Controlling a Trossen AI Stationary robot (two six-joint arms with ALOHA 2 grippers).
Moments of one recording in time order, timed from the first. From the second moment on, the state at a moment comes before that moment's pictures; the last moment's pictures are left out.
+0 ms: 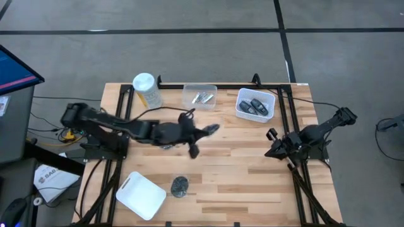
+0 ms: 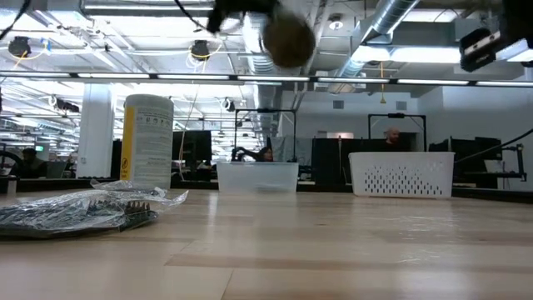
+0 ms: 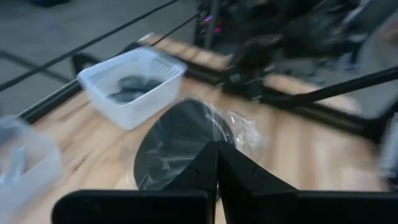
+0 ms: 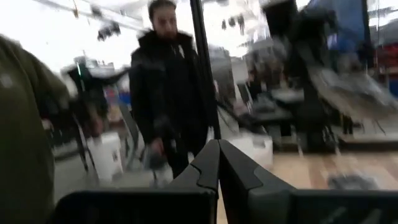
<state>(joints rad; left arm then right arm) -0.18 1.47 1.13 -0.07 -0.47 -0.35 0.51 0.07 0.01 0.31 0.11 0.14</state>
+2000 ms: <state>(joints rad) -1.12 1.21 0.87 -0.80 -0.29 -1.19 0.51 0.07 0.01 0.04 0.22 0.47</state>
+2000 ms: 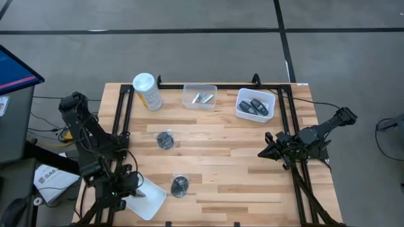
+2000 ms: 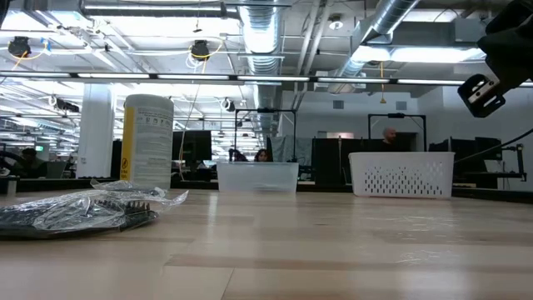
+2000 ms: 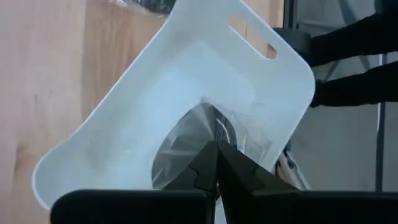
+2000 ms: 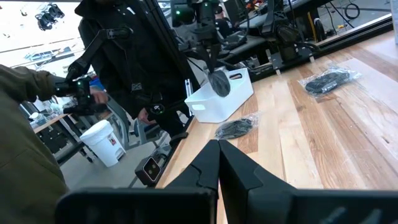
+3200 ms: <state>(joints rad) -0.18 1.14 0.84 -0.79 -0.50 -1.10 0.51 0.07 0.01 0.04 0.22 0.47</state>
